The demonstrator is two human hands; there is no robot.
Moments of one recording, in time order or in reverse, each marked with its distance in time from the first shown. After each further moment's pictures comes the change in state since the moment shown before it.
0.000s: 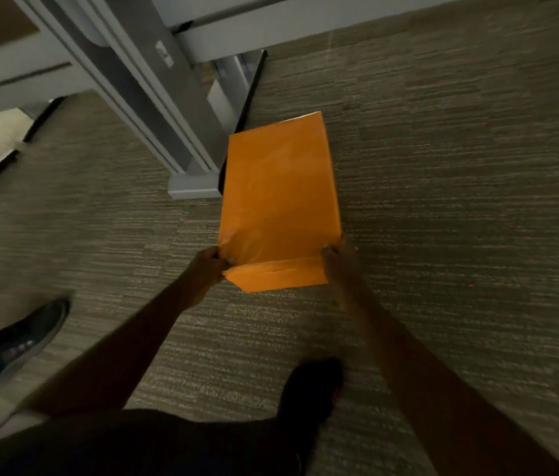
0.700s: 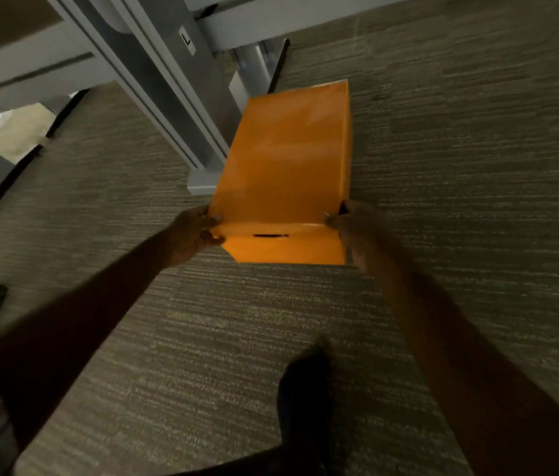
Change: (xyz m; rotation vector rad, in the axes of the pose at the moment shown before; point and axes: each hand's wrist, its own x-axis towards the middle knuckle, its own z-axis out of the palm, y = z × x) left_hand 0.050 0.034 -0.085 -0.285 -0.061 0.021; right_hand 0.032 -0.061 0.018 0.197 -0.250 -0.034
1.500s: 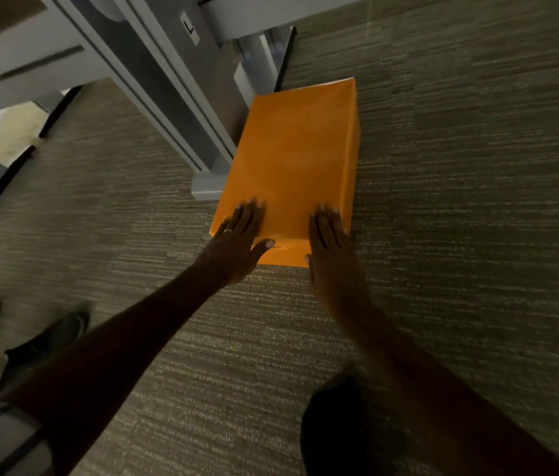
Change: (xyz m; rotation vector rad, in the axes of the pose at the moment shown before) left_hand 0.049 -0.035 0.015 1.515 0.030 0.431; right_hand 0.028 0.066 0.080 -1.103 0.114 -0.563
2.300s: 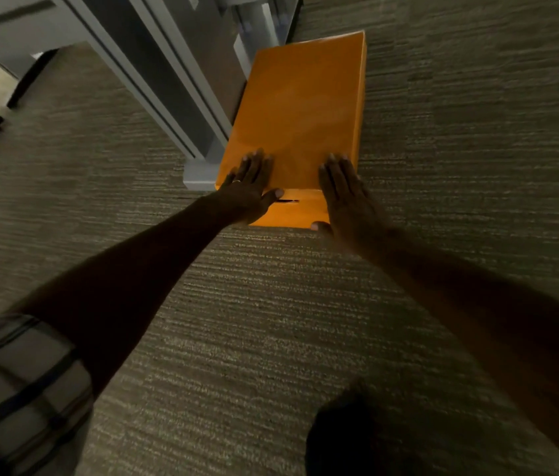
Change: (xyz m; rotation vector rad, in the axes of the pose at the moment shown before) left_hand 0.110 -0.027 -0.033 -0.023 -0.194 -0.044; right_hand 0.106 0.039 -0.019 -0.285 -0.173 -0.139
